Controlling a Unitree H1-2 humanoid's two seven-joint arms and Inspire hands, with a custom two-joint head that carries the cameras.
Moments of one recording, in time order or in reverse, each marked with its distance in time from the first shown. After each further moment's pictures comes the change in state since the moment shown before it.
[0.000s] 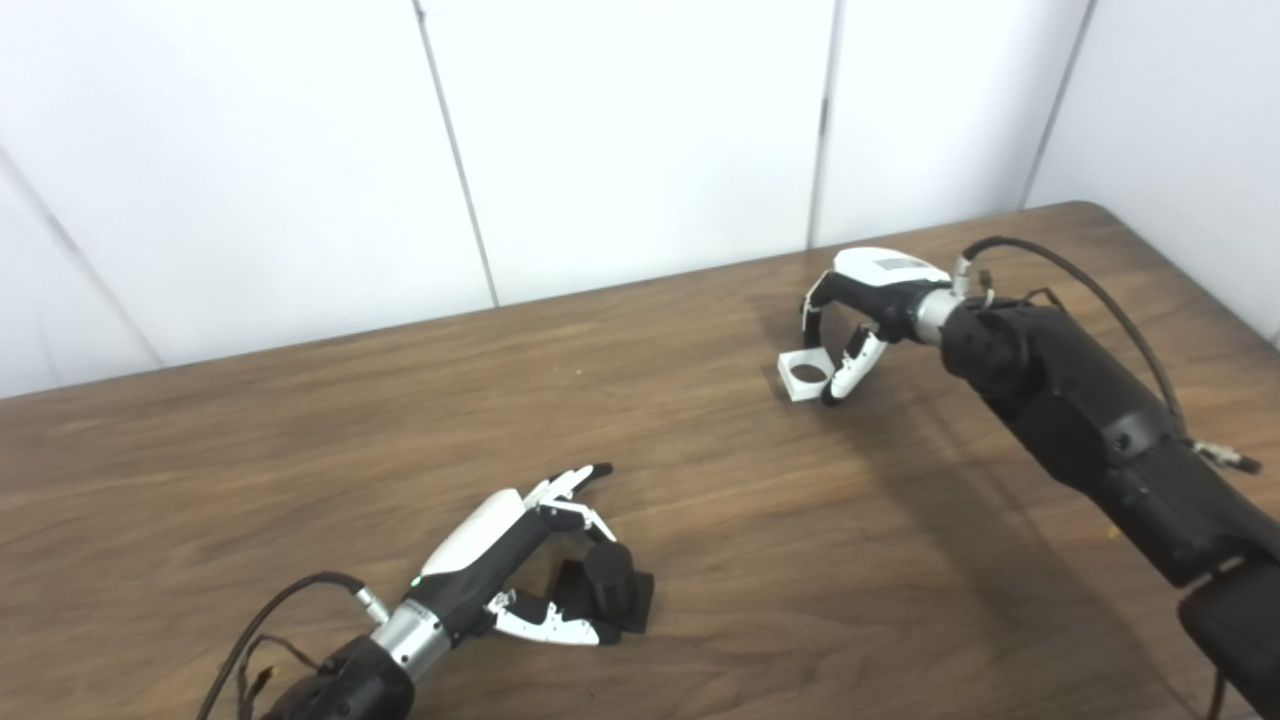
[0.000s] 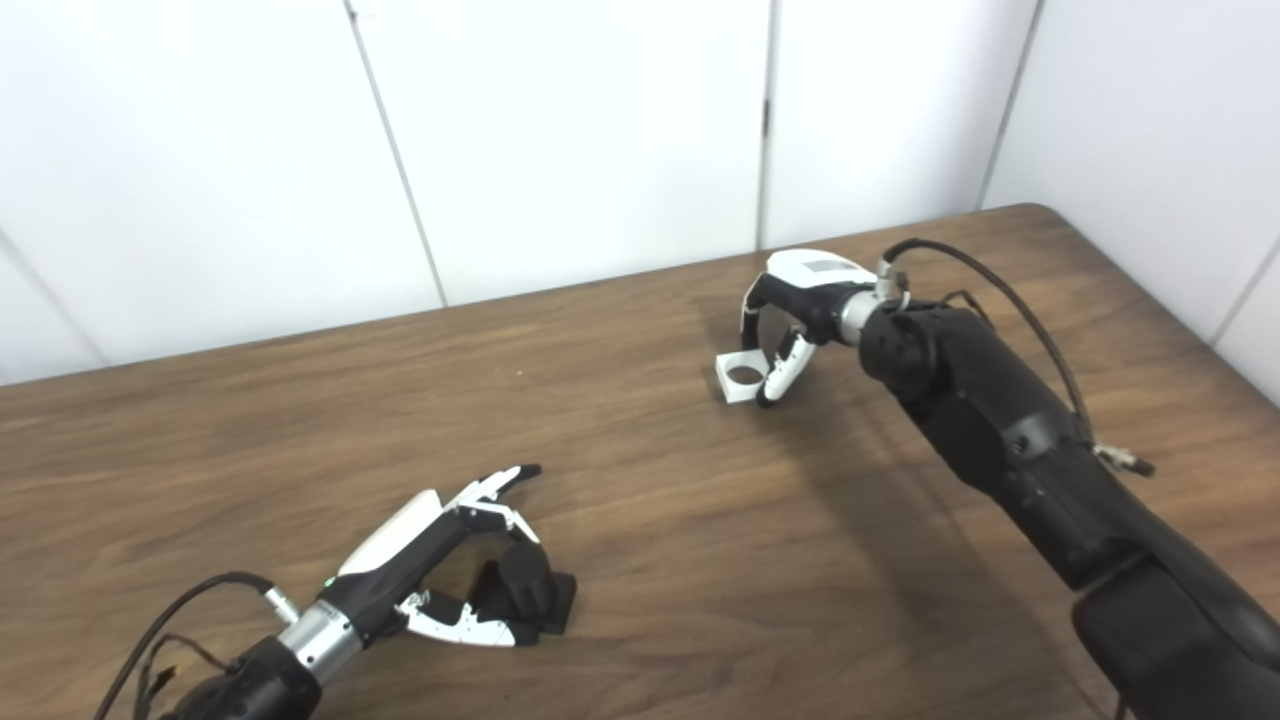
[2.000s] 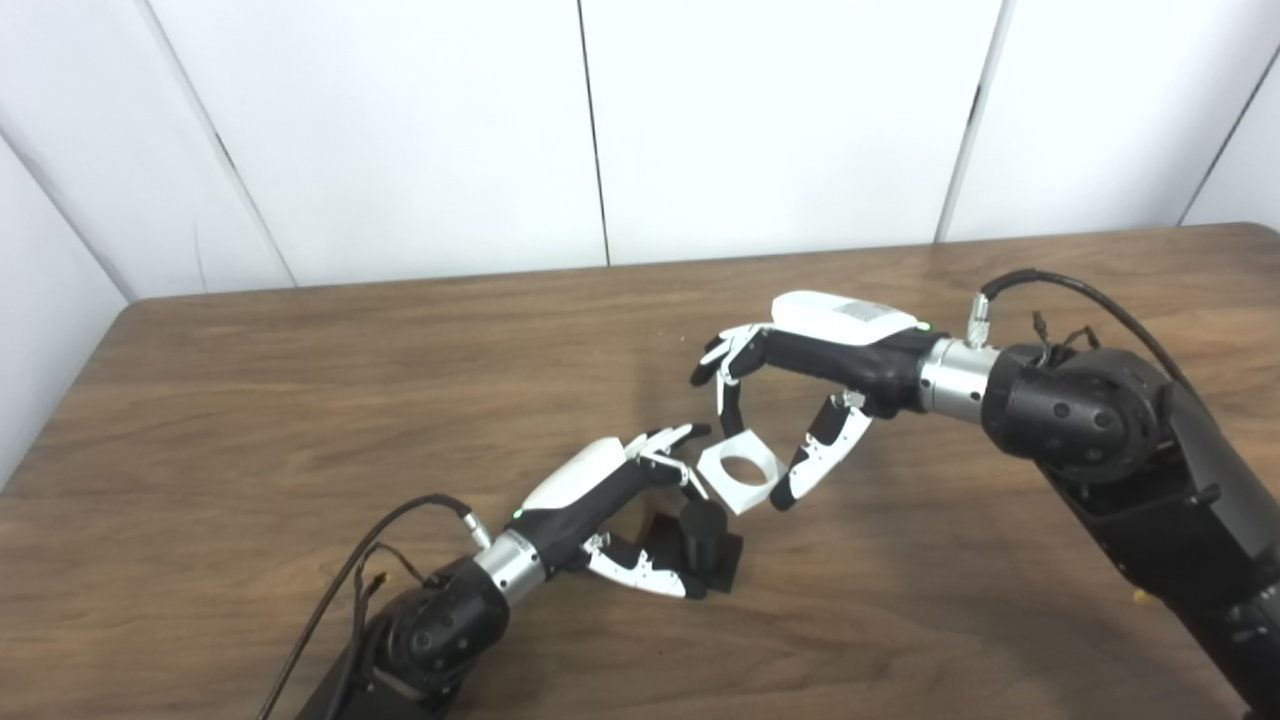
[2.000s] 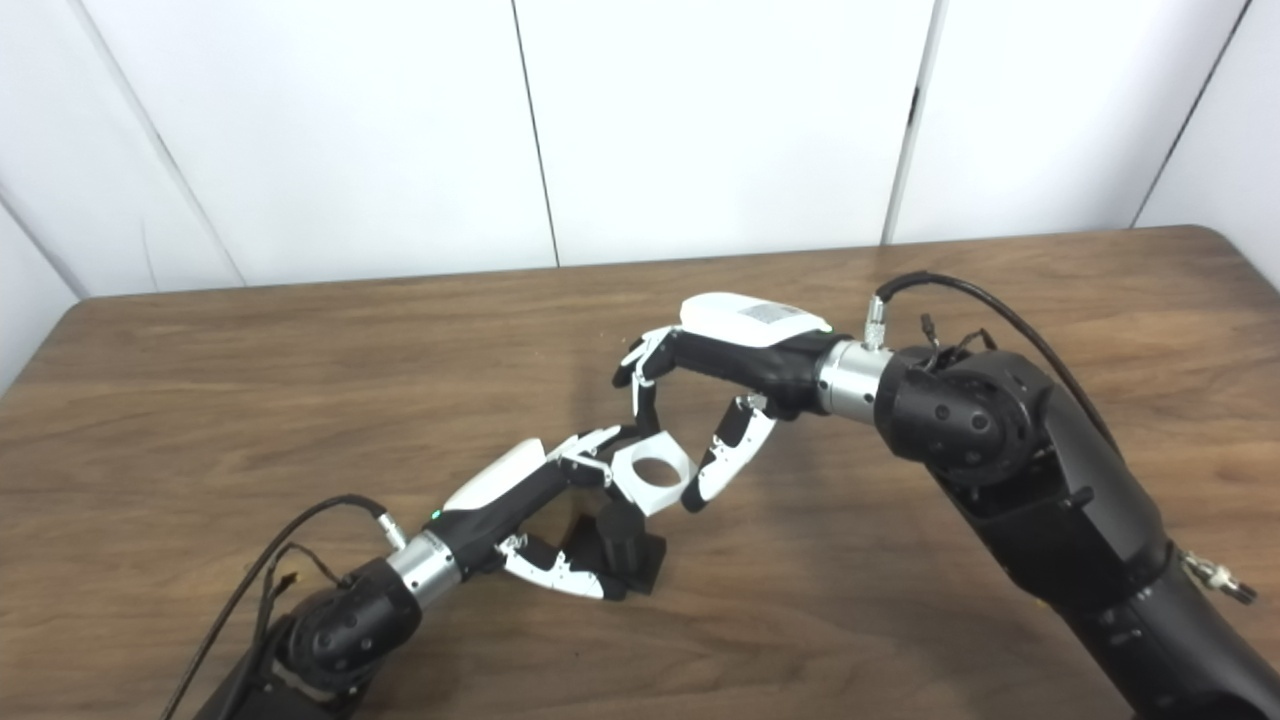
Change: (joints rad) left arm -0.024 -0.037 -0.019 0.035 0.012 0.015 0.030; right arm 0.081 0.106 0.021 -0.623 0.221 0.044 0.338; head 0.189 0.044
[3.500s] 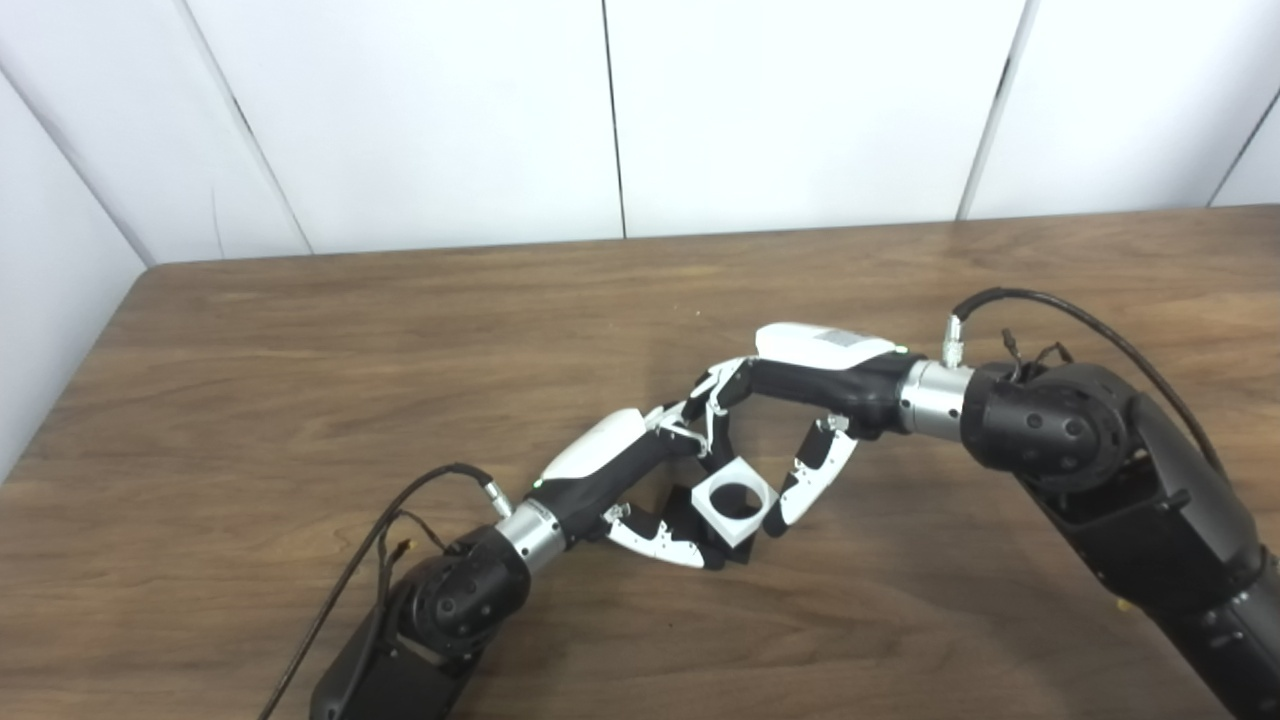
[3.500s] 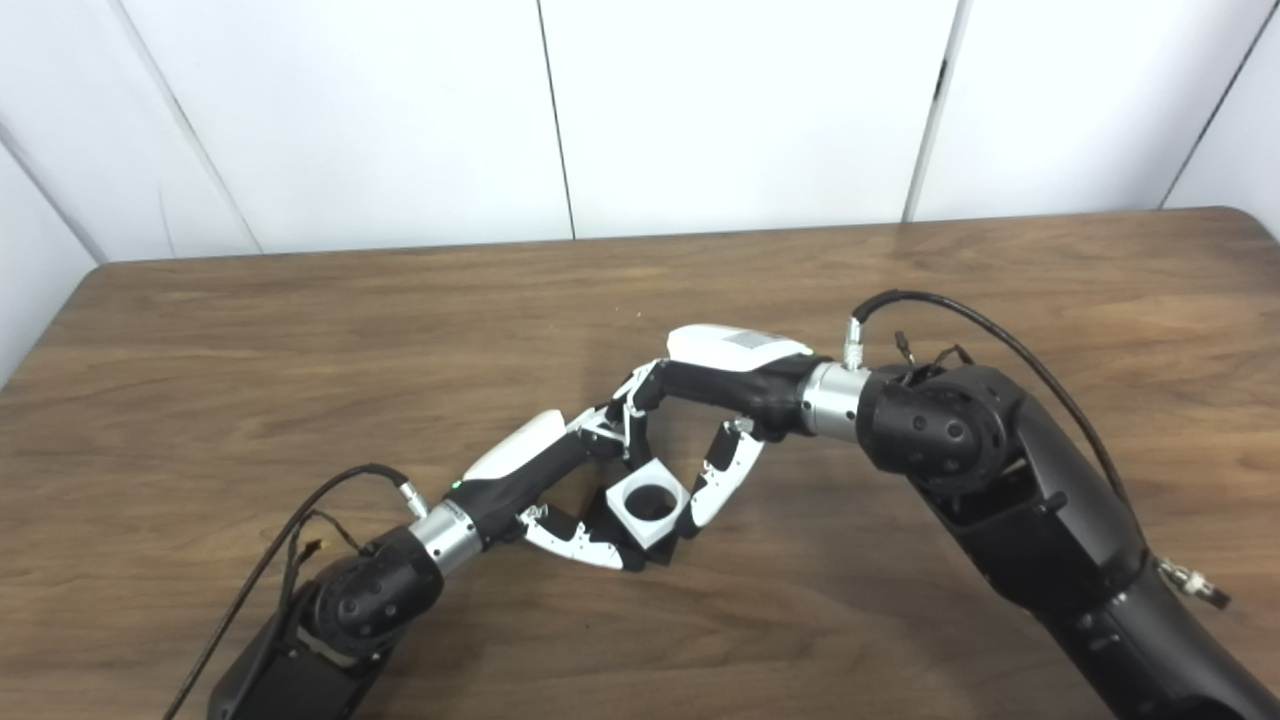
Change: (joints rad) left arm 0.000 -0.015 -0.008 -0.016 0.018 0.042 0.005; right arm 0.030 0.032 0.048 0.069 0.001 -0.014 0.022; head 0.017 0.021
